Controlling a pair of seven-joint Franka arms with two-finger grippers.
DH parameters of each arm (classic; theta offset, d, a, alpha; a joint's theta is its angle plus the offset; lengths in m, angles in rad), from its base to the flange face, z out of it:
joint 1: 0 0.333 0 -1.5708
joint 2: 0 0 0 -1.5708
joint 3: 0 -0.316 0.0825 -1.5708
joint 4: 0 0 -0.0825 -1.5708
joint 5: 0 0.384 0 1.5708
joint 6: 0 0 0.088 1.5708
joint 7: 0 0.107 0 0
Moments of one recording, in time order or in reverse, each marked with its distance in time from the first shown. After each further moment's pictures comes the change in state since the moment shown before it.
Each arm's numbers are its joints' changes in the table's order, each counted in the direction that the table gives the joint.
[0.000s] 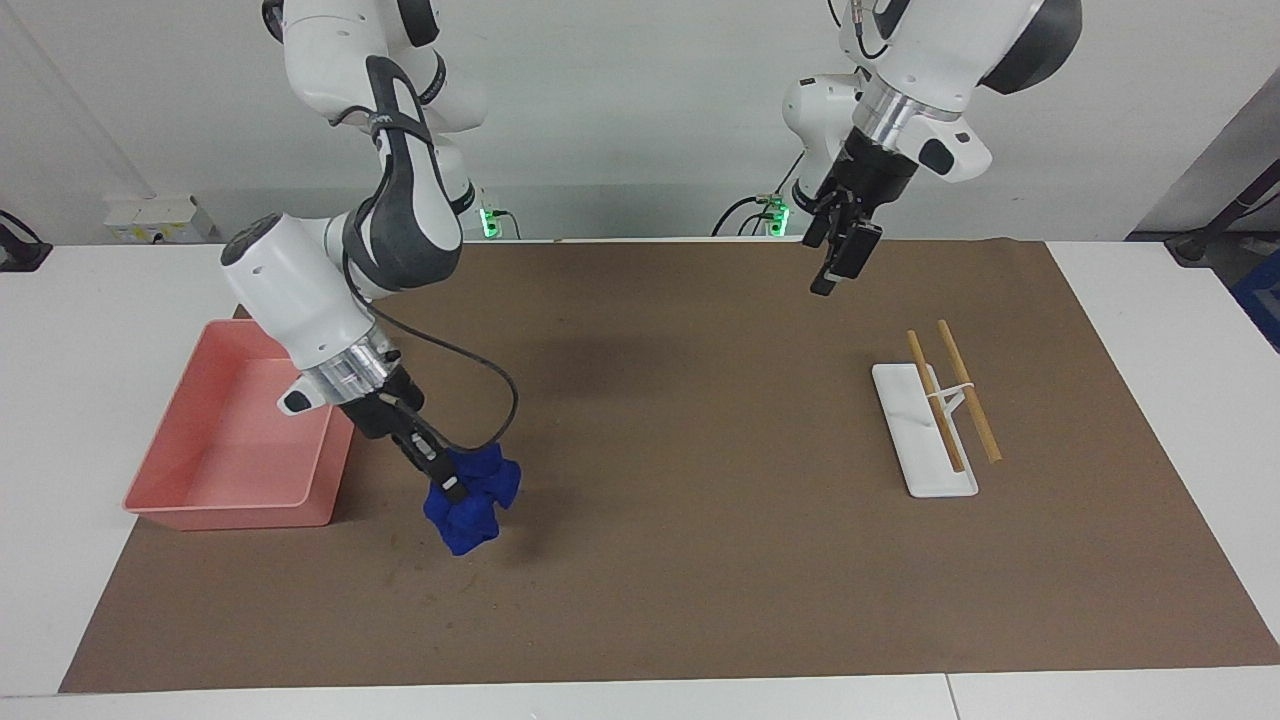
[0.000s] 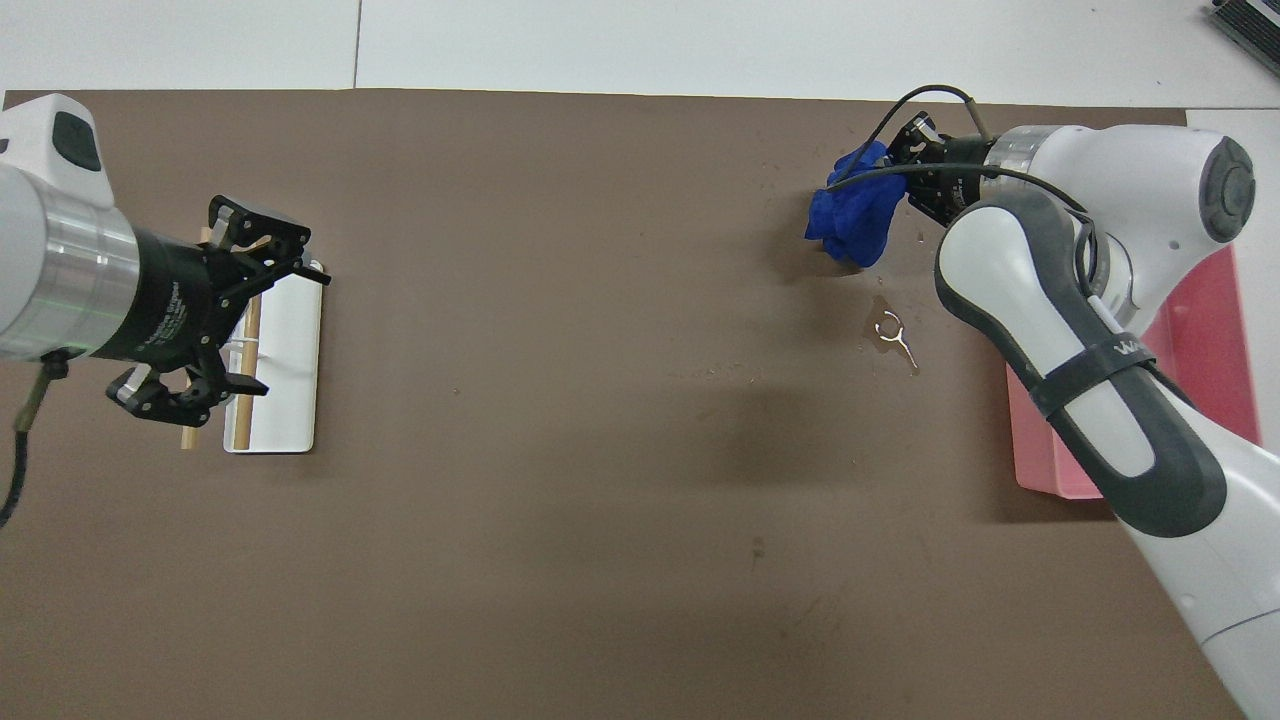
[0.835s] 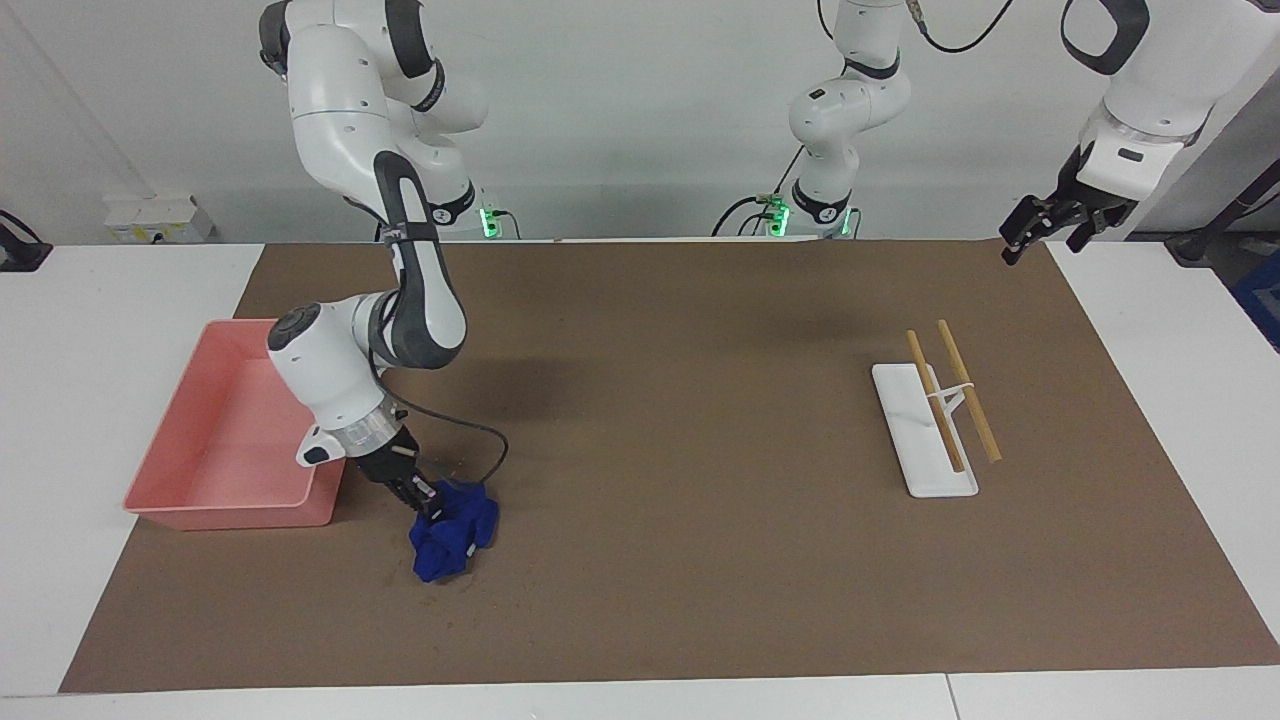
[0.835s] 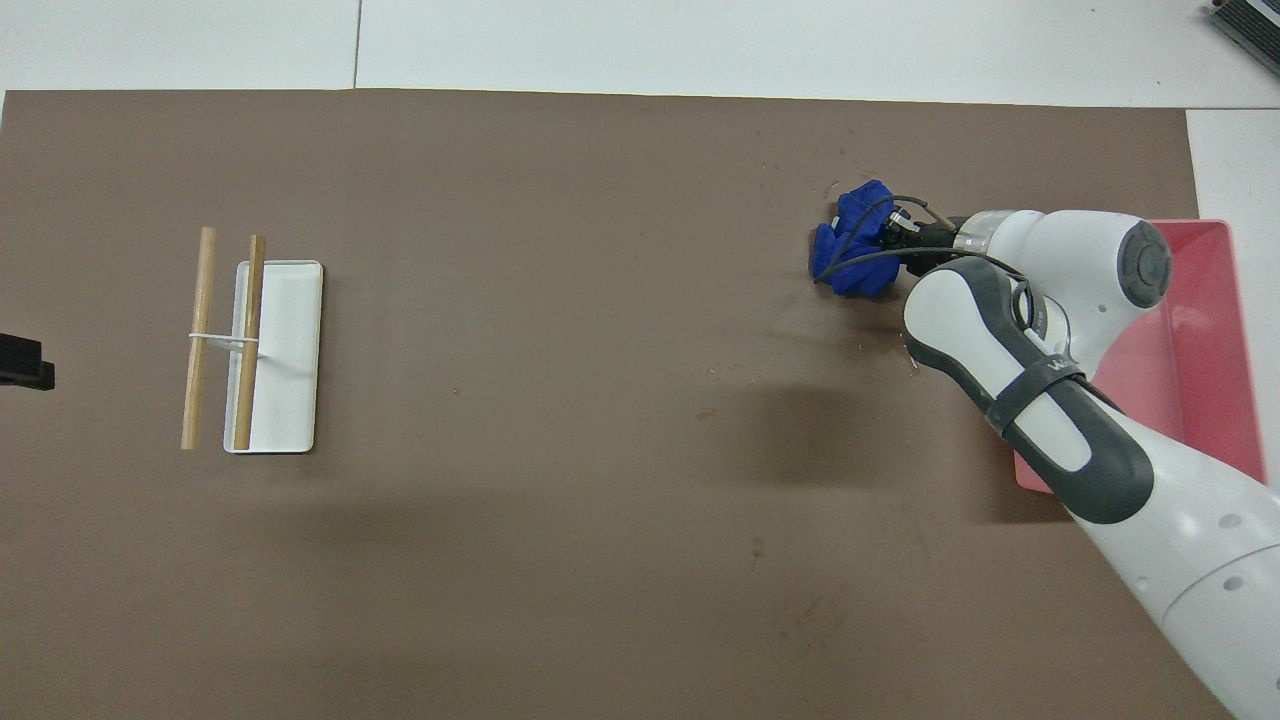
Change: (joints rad) left arm 0.327 -0.067 -0.020 -0.122 0.199 -0.015 1.185; right arm -0.018 0.000 -0.002 -0.233 0.002 0.120 -0.298
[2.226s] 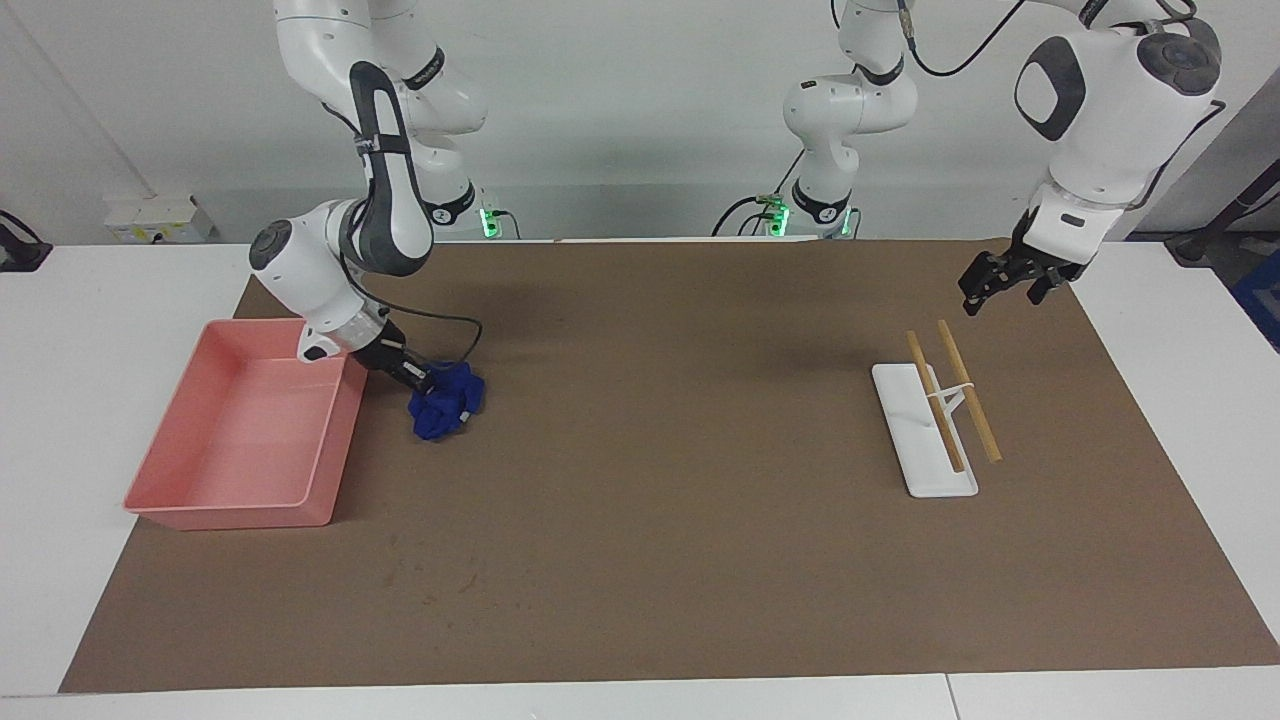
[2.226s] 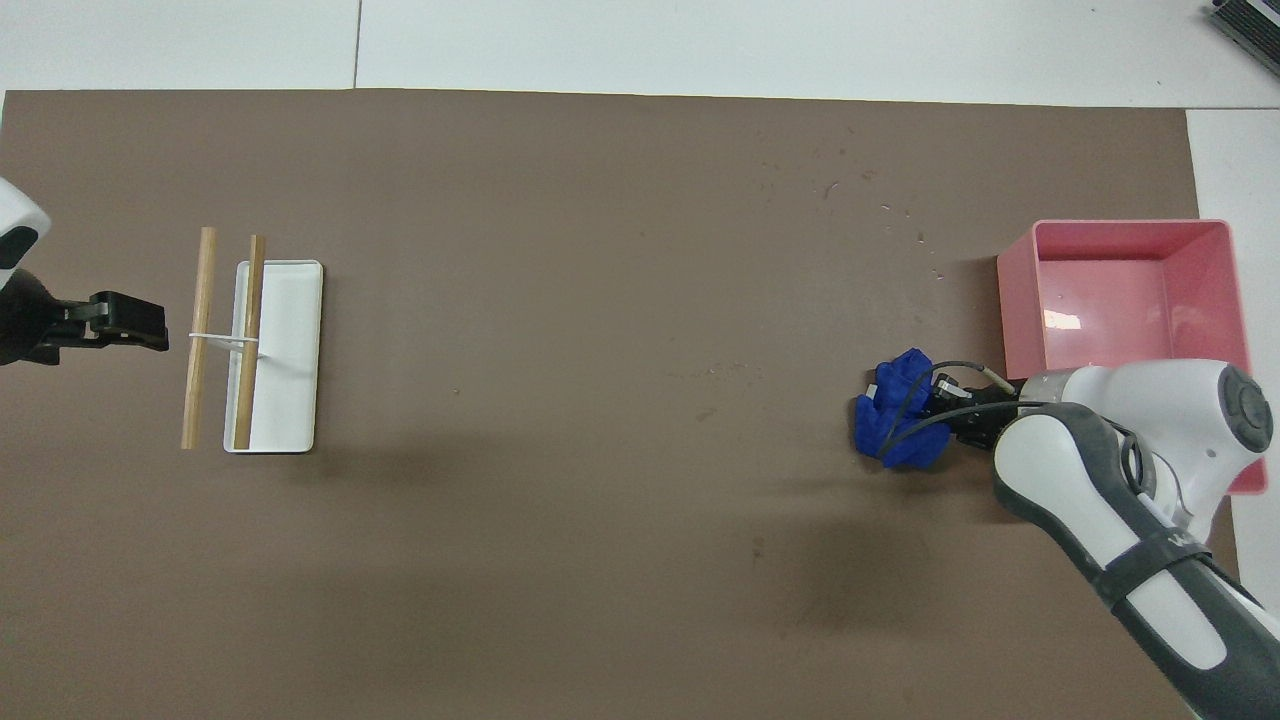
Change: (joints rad) left arm -0.386 0.099 -0.253 -0.044 0.020 0.134 -0.145; right arm -0.102 -0.415 0.002 -0.511 0.000 -0.260 -0.075
